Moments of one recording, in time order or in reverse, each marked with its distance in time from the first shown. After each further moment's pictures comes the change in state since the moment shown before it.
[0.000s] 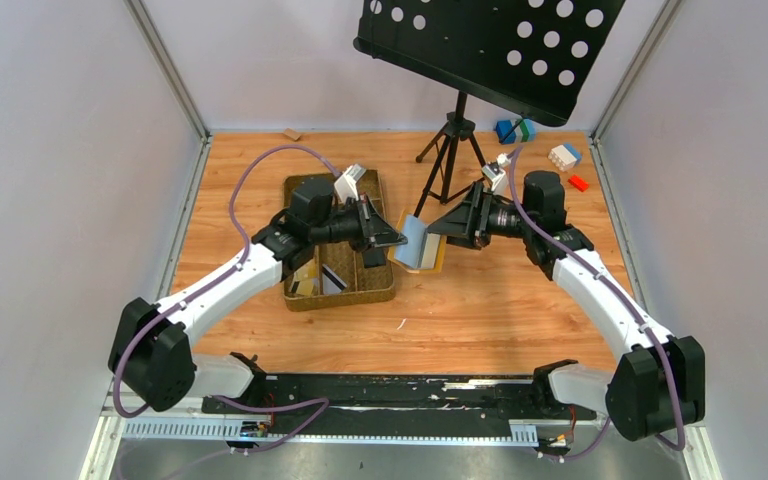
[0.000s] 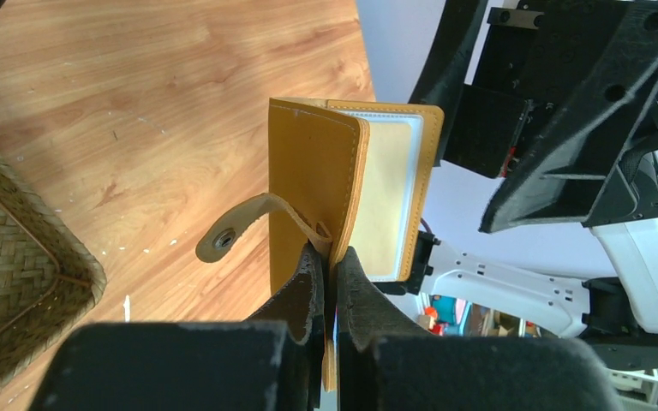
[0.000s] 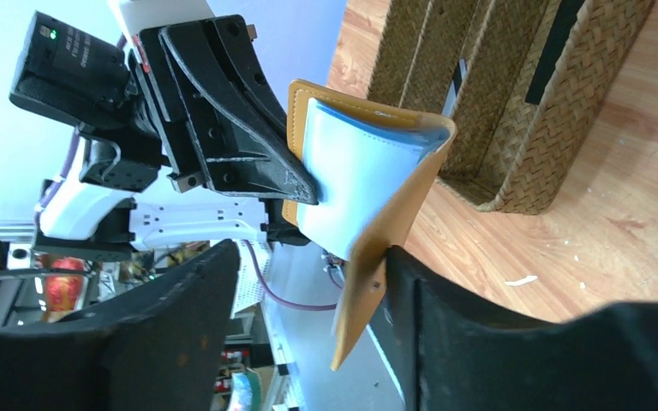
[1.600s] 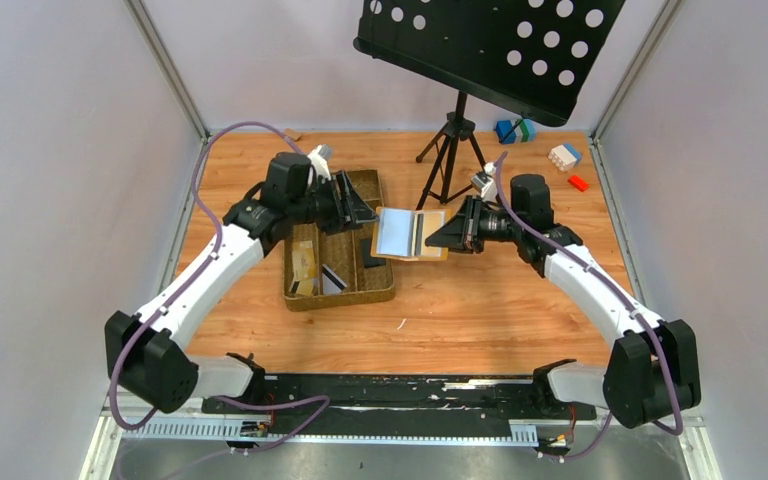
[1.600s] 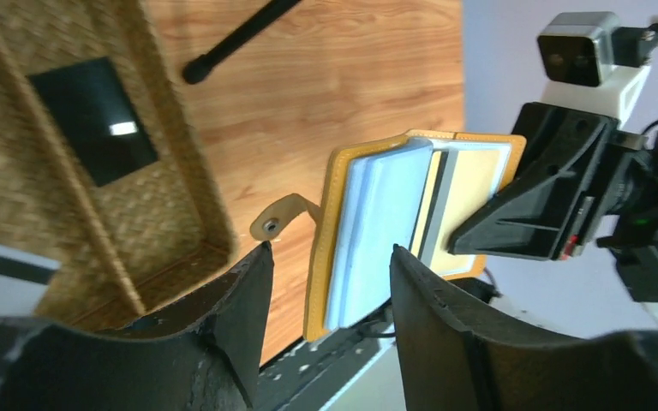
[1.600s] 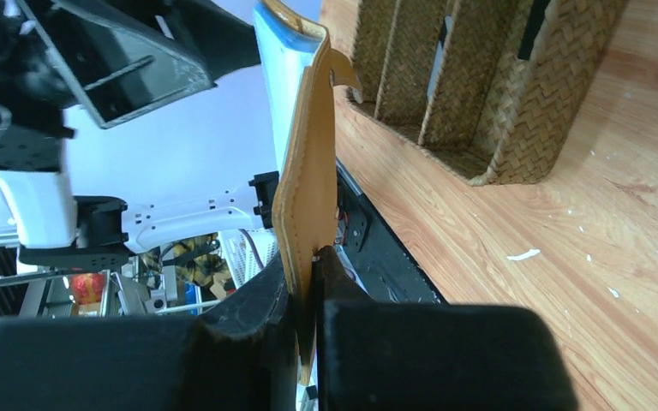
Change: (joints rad) left arm 0.149 -0.039 0.160 -0.367 -0.110 0.124; right arm 0.033 0.051 -0.016 -0.022 -0.004 0.018
